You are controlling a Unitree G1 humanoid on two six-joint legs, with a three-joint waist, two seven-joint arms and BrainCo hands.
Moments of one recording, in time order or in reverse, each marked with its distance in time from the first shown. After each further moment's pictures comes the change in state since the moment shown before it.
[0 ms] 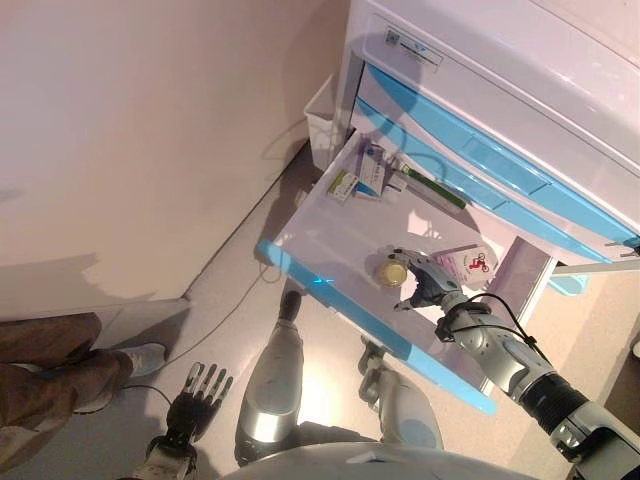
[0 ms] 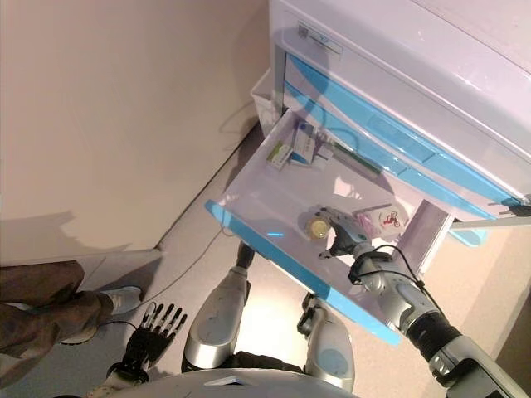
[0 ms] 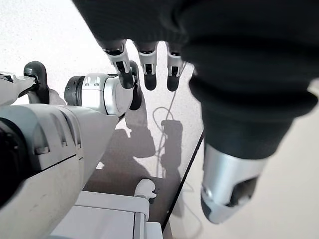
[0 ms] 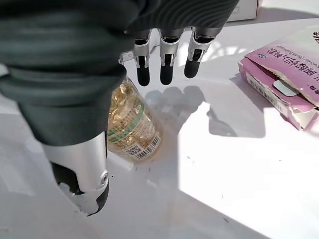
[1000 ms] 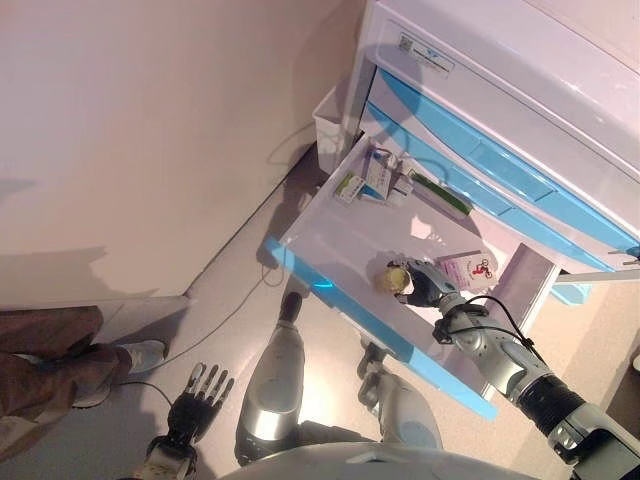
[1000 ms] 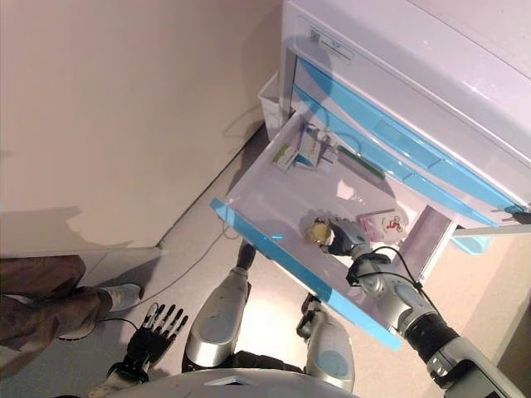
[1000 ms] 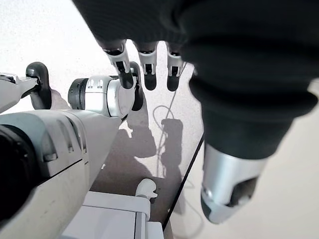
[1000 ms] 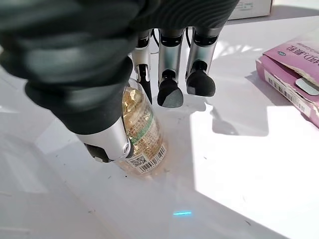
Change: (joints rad) left arm 0.000 0.001 0.000 0.000 0.035 0.001 0.001; right arm 0.007 0.014 0.002 0.004 0.016 0.000 -0.002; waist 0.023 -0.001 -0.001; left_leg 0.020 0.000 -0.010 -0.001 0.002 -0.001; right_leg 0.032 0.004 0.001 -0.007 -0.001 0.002
